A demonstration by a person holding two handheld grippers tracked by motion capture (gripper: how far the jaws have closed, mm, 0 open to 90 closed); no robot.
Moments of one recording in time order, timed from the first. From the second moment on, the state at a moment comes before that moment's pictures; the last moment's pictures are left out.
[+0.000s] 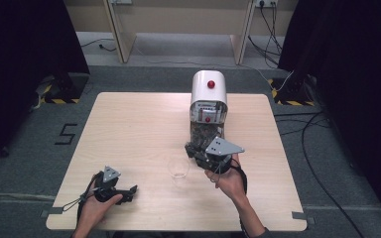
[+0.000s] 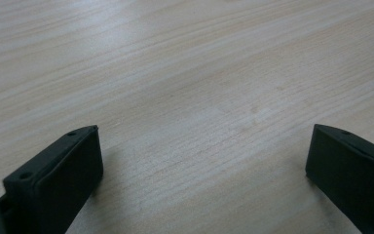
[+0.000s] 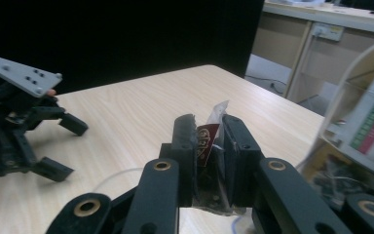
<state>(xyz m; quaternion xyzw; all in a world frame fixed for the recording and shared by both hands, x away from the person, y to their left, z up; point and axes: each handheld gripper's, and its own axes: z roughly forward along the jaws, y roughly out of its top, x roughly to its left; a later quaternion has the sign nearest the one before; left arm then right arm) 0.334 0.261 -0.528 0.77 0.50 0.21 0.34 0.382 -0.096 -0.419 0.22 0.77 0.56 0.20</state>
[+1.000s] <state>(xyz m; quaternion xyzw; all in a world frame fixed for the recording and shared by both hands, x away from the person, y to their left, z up) 0.334 0.261 -0.528 0.77 0.50 0.21 0.34 0.369 -0.067 -0.442 0.19 0.80 0.55 0.15</state>
